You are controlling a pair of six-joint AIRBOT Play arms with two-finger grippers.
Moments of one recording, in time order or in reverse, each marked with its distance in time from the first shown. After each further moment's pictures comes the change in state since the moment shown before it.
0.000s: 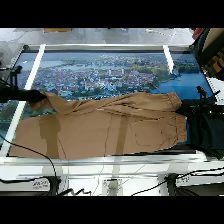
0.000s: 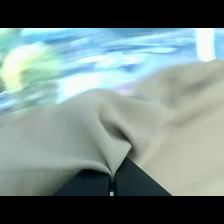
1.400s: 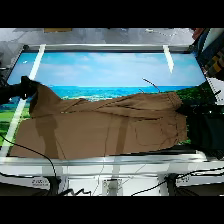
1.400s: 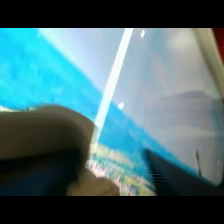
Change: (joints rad) left arm 0.066 -0.124 -0.019 -0.398 0.313 -0.383; right arm 0.000 0.000 0.000 0.003 -0.024 0.018
